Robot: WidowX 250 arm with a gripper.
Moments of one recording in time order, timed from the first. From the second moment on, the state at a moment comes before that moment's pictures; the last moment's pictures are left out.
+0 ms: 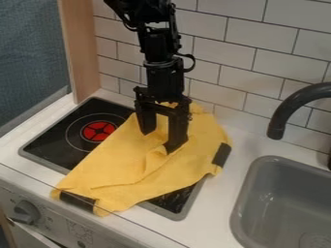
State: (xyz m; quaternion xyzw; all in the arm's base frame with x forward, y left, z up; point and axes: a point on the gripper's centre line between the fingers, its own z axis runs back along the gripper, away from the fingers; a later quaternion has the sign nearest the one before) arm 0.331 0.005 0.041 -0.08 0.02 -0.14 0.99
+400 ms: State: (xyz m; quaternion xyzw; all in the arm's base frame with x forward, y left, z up) arm 0.323 0.002 0.030 -0.07 0.06 -0.13 0.99
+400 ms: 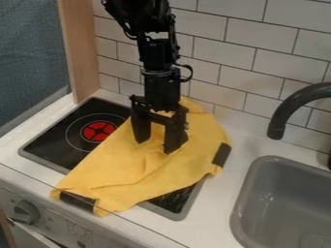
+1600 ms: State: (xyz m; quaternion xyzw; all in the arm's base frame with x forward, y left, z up) arm 0.338 -0.091 0.030 0.03 0.06 -0.21 0.98
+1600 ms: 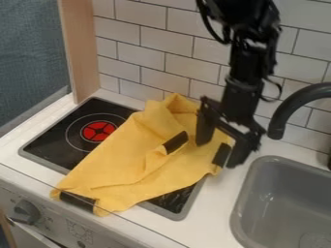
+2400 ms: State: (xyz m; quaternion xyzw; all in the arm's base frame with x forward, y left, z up) arm 0.343 -0.087 -0.005 0.06 0.10 -0.21 0.97
